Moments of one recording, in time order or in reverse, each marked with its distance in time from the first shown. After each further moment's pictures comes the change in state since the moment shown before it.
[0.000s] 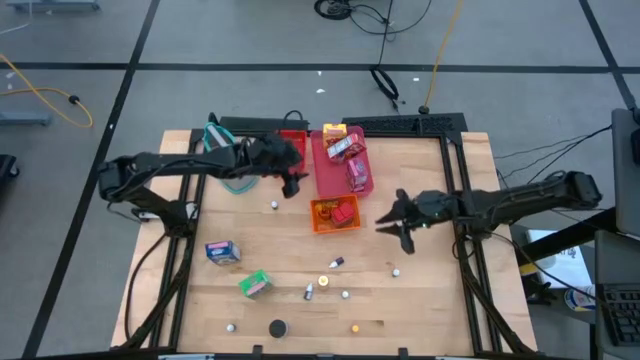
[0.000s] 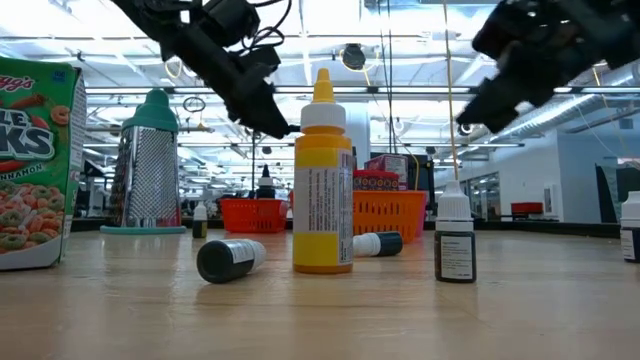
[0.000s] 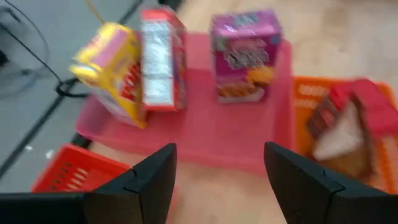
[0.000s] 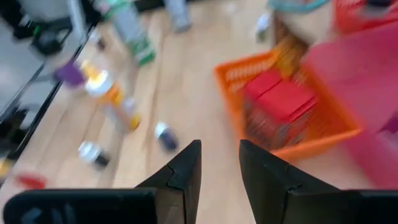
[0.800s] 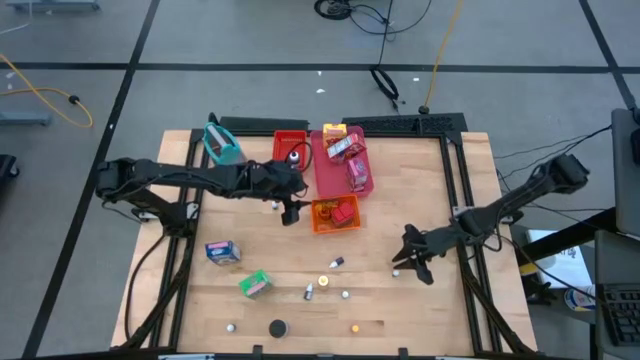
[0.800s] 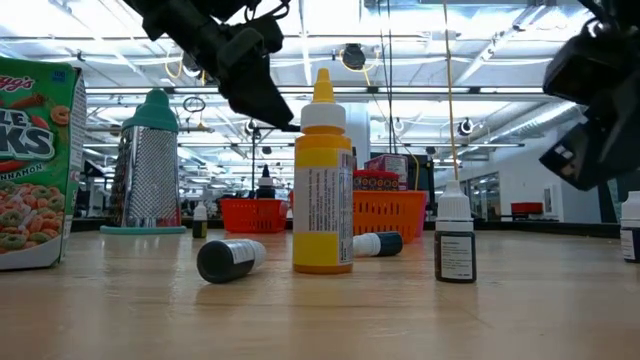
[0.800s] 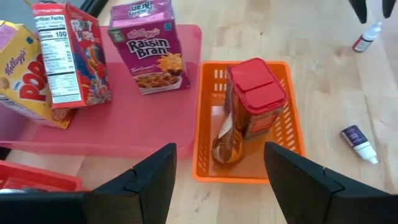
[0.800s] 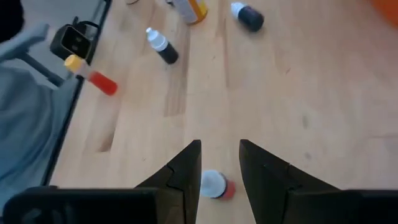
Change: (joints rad) left arm -0.226 -0.012 0.000 -0.055 -0.044 -0.093; right arm 0.391 0.028 -0.198 0.097 0.064 0.366
